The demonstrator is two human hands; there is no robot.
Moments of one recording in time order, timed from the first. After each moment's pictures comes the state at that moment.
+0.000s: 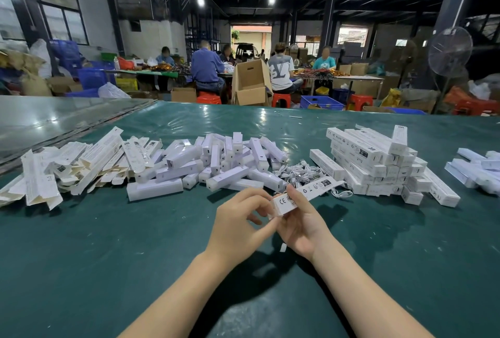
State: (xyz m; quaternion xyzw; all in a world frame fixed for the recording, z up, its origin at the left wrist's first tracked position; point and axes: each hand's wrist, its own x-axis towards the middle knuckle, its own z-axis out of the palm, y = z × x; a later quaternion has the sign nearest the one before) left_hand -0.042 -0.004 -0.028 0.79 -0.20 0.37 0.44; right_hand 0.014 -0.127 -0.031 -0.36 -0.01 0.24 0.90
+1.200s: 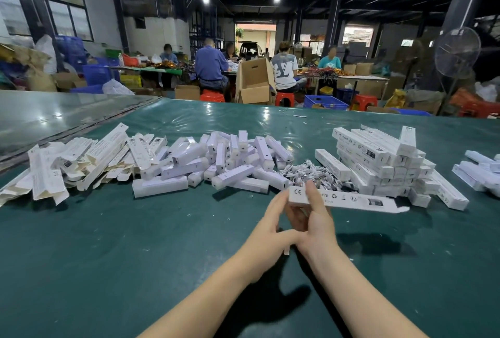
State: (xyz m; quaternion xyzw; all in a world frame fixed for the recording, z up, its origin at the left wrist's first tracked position) left_hand -0.047 -0.035 -0.035 0.74 -0.12 0.02 0.66; right_hand 0.011 -0.114 -0.035 -0.36 0.09 0.01 0.93
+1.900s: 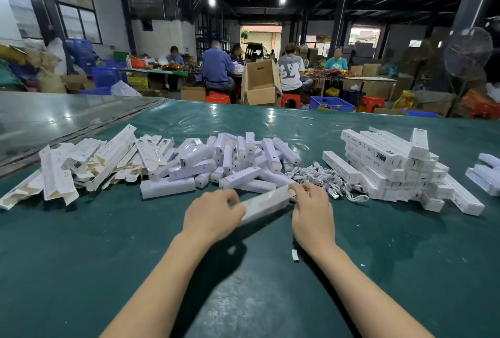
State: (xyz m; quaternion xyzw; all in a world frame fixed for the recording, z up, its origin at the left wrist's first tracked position) left_hand -0.027 0.056 -0.016 0.96 0.09 0.13 0.22; right_hand 0.037 -0.119 -0.055 -0.92 -0.15 -0.25 0.25
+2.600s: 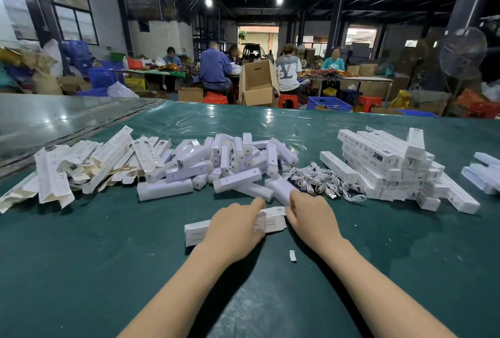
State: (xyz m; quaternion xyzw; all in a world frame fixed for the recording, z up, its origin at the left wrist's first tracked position) left_hand -0.025 0.026 -0.032 0.98 -0.06 0.14 0.08; right_hand 0.042 -0.130 -0.043 -0.95 -0.22 -0.22 0.09
